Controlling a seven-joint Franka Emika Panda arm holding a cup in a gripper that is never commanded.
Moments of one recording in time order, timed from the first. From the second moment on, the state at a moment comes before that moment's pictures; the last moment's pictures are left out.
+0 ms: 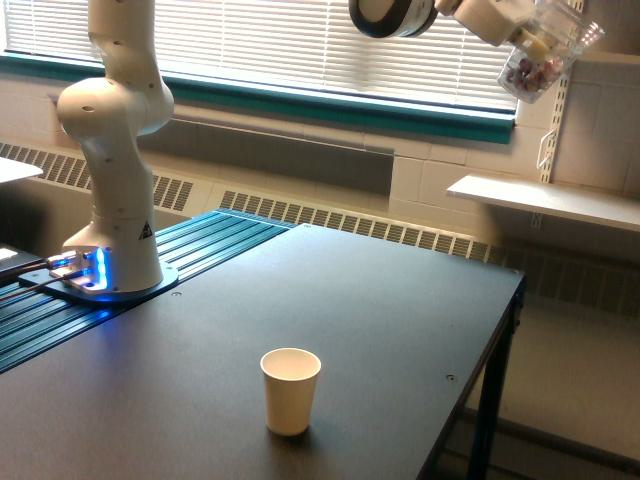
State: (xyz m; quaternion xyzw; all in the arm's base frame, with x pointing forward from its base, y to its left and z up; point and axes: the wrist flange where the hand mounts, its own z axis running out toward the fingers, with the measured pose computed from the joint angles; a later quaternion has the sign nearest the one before) arm 0.618 0.035 0.556 -0.79 0.37 -0.42 0.23
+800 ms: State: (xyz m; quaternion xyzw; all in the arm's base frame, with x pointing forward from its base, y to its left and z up) arm 0.544 0.039 0.476 -0.90 0.32 -0.29 0.03
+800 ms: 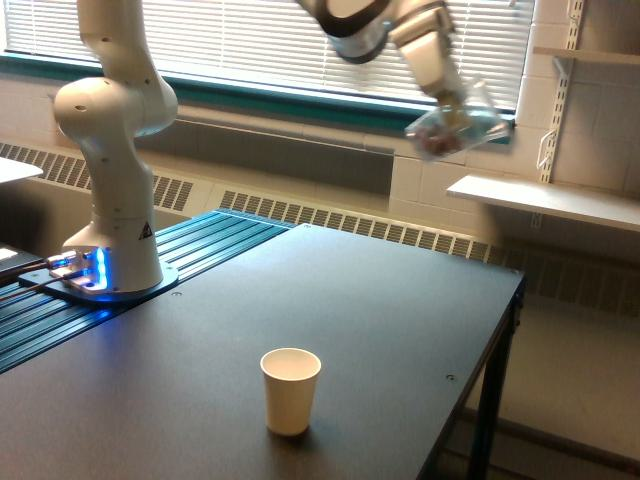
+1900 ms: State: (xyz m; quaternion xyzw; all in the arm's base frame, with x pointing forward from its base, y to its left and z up) arm 0.443 -0.170 0.346 -0.79 0.60 -0.11 -0.08
